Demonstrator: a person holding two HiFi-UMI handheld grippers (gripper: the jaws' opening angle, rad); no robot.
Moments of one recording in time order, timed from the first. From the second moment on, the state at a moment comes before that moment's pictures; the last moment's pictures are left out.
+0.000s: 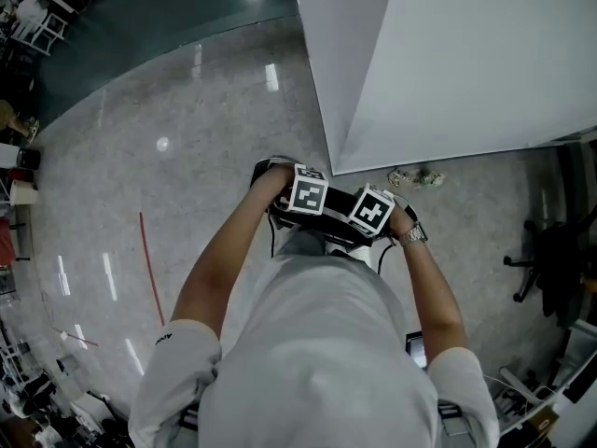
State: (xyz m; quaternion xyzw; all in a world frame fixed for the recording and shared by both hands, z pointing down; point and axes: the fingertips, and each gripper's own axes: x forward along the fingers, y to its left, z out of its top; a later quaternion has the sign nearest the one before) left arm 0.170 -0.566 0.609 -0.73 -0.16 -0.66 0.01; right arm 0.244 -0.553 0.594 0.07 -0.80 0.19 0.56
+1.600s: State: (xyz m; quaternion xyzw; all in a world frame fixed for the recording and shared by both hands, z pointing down) left arm 0.227 -0.734 0.609 -0.75 -0.17 -0.64 0.07; right arm 0.299 -0.718 0.598 0.13 -0.79 0.20 0.56
